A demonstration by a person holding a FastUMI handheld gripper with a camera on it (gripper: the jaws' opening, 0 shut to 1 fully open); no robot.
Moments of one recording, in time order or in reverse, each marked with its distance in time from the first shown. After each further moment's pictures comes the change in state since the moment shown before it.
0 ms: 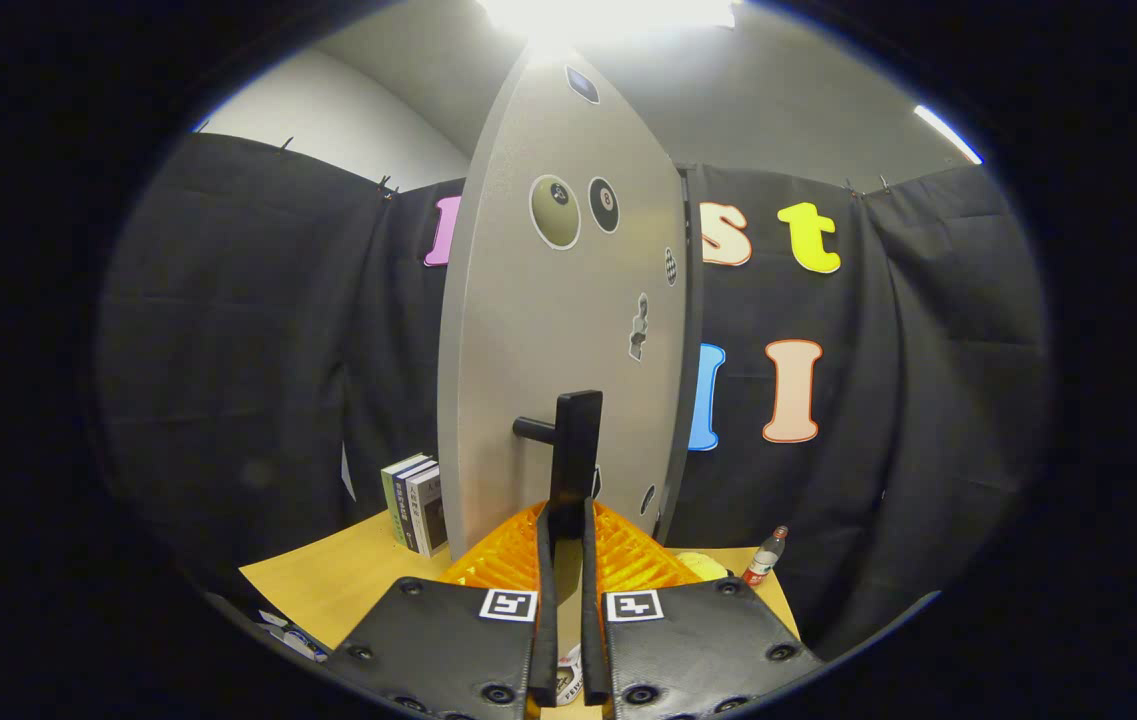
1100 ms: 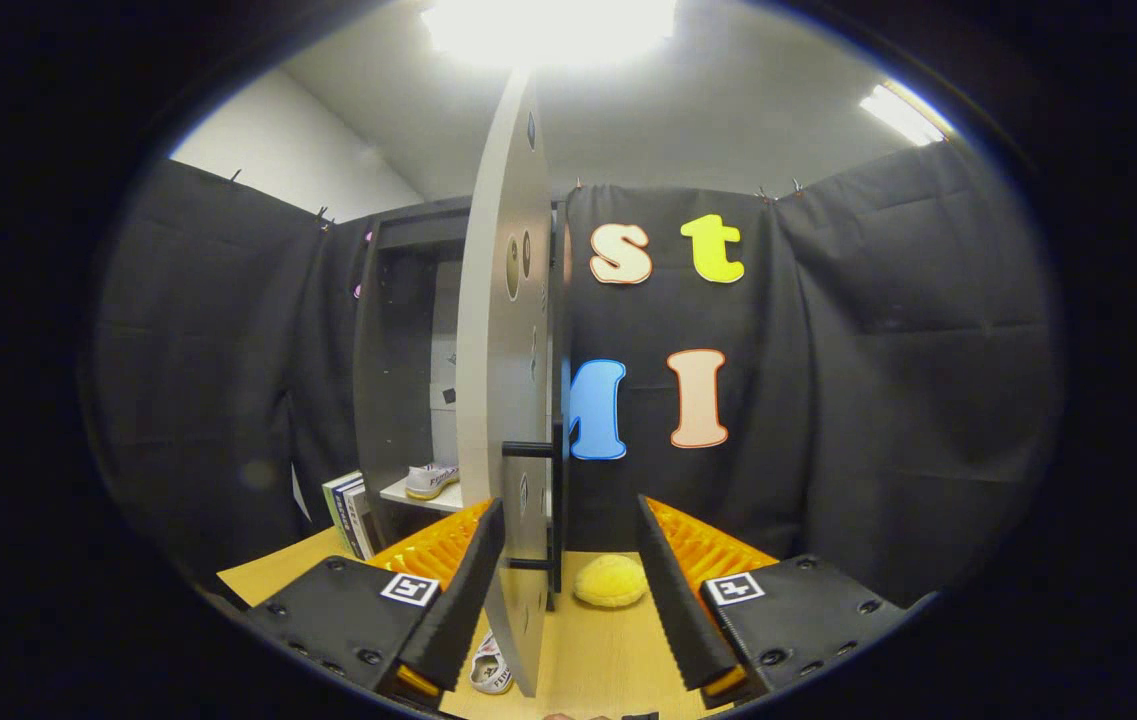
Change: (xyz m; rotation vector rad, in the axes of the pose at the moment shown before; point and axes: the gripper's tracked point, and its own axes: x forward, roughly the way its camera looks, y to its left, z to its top) arm -0.044 -0.015 0.005 0.065 -0.062 -0.139
